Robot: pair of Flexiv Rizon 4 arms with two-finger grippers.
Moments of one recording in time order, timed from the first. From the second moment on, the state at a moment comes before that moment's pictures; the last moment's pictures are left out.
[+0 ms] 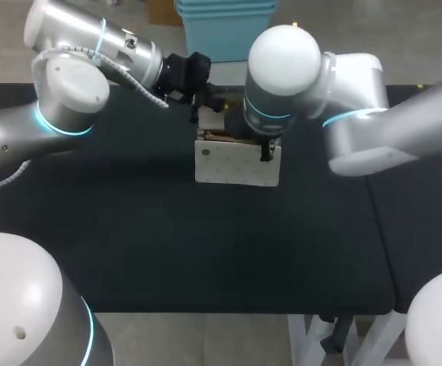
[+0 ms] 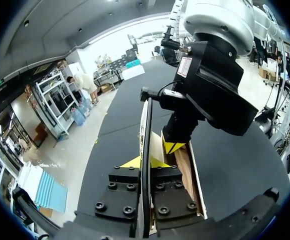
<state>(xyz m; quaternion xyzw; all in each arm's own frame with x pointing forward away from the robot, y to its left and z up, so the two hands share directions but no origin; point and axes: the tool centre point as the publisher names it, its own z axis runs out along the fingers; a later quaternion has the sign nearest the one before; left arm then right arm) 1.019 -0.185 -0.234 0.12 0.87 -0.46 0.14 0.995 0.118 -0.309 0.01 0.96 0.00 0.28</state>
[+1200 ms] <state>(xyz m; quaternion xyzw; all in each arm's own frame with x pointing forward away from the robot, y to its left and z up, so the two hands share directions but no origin) 1.025 -0.181 -0.232 0.11 0.87 -0.47 0.13 0.982 0.136 -0.327 0.01 0.97 0.02 0.25</state>
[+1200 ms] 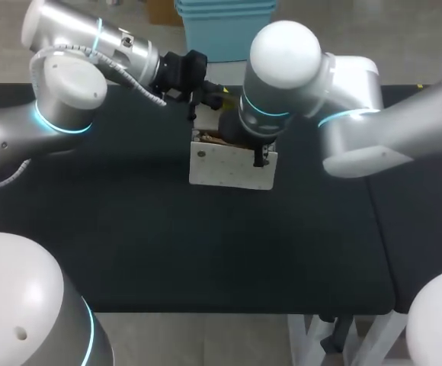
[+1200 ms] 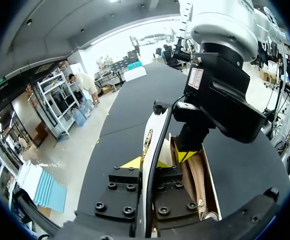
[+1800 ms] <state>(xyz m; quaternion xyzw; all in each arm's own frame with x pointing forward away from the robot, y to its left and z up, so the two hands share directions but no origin) 1.024 -0.178 -0.237 0.13 0.86 -0.48 0.15 0.969 0.140 -0.338 0.02 0.98 0.02 0.22</state>
